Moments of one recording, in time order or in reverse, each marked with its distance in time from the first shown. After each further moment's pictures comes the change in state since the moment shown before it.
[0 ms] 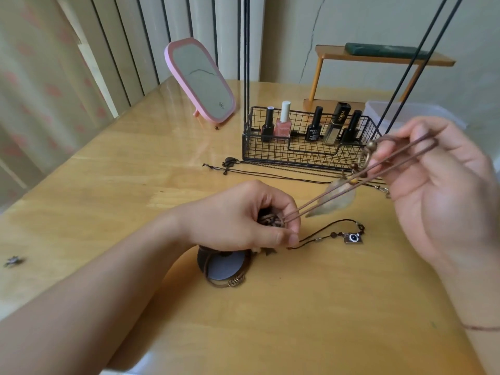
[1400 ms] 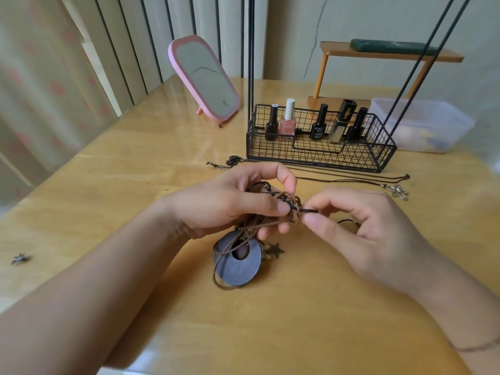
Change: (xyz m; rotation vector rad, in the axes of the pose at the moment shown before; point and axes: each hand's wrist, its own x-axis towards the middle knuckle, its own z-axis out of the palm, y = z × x) left_hand -0.002 -0.012 -0.014 -0.554 -0.050 0.046; right_hand -0.029 0.023 0.018 -0.700 -0.563 -0.097
